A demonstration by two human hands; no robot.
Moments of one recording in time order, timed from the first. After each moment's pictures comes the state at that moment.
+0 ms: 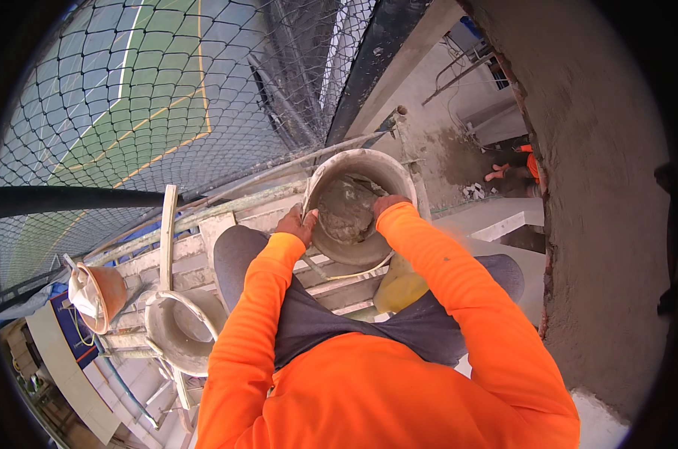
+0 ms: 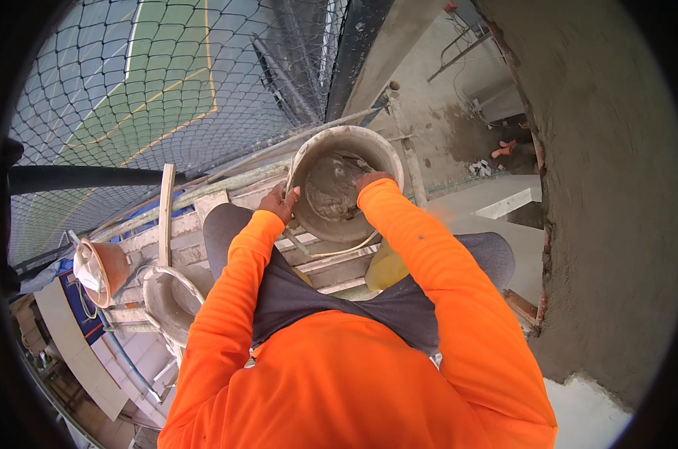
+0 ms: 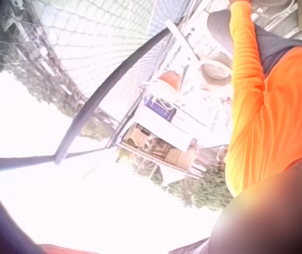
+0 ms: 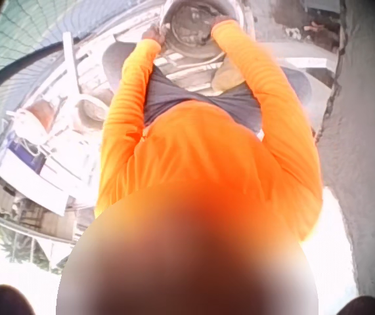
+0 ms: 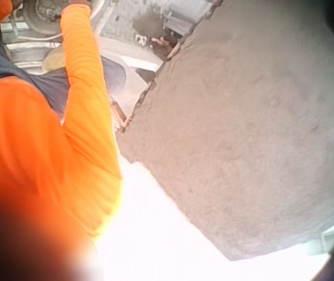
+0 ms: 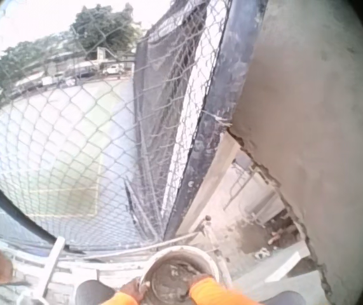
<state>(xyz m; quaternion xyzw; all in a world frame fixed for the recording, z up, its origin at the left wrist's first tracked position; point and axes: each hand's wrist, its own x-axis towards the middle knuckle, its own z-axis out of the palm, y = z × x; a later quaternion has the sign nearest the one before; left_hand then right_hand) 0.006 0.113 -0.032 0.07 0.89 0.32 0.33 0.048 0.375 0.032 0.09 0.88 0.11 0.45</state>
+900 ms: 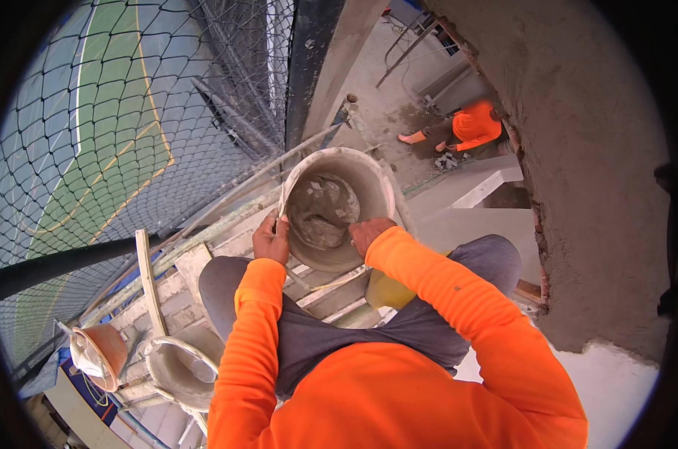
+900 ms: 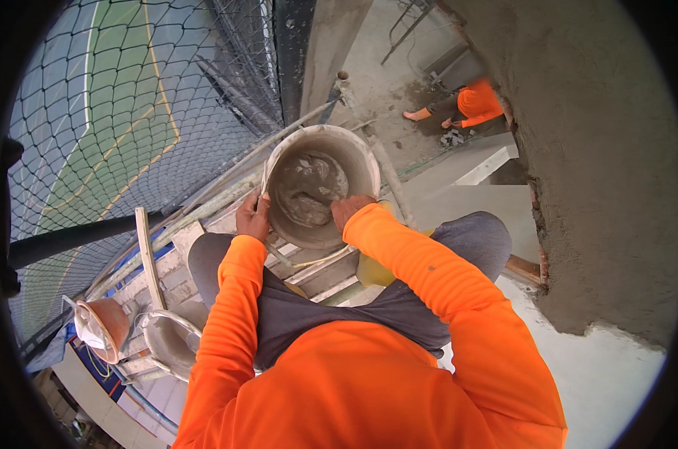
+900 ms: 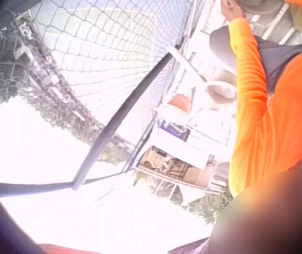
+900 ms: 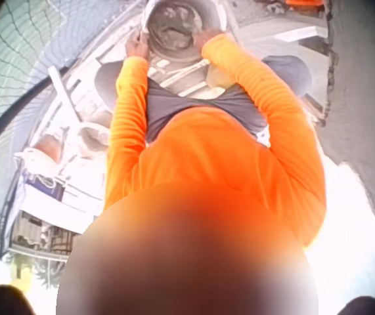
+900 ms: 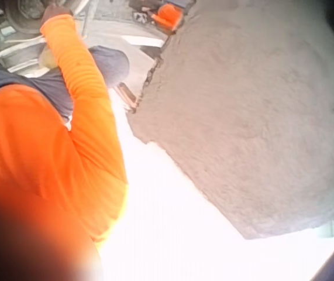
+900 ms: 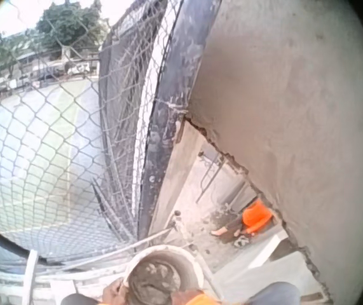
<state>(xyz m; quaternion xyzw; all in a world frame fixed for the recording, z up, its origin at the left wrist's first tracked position) 0.015 0.141 -0.058 0.06 0.75 0.62 0.23 0.120 0.370 0.067 0.05 0.91 -0.03 0.41</state>
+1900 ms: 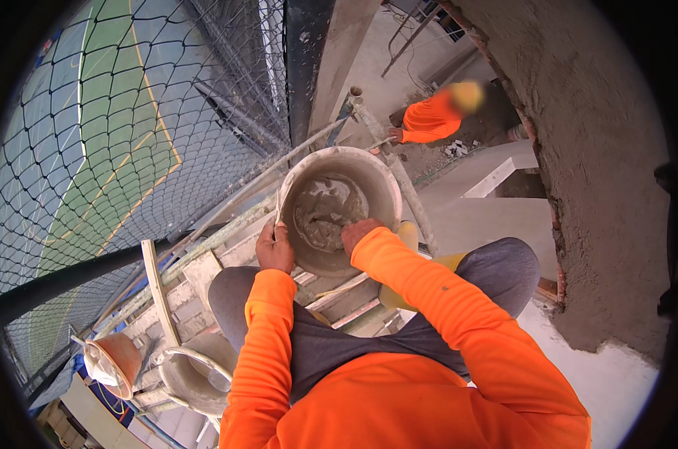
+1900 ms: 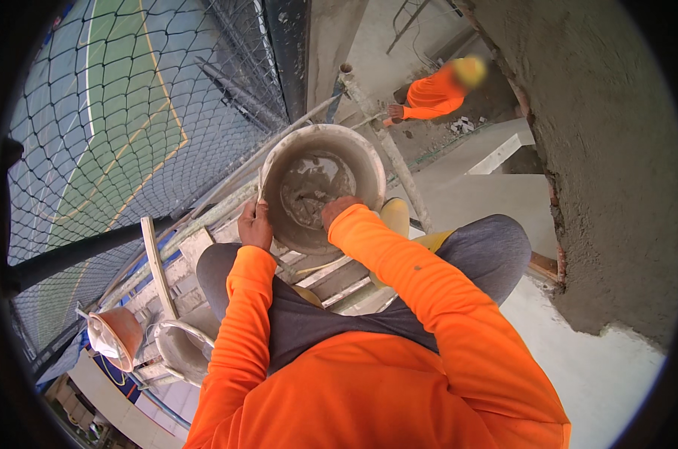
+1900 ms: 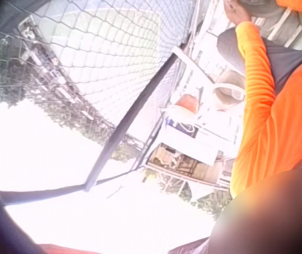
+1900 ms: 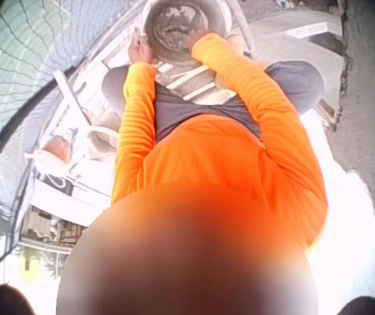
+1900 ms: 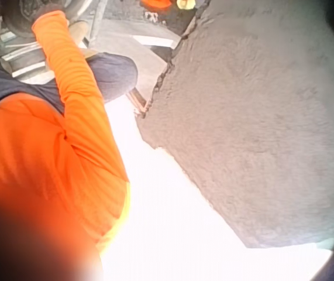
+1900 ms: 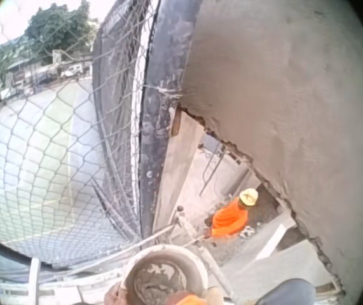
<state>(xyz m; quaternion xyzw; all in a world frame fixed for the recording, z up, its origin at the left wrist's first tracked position) 0.013 0.139 -0.070 0.00 0.81 0.55 0.18 0.095 0.340 0.015 0.10 0.90 -0.01 0.42</state>
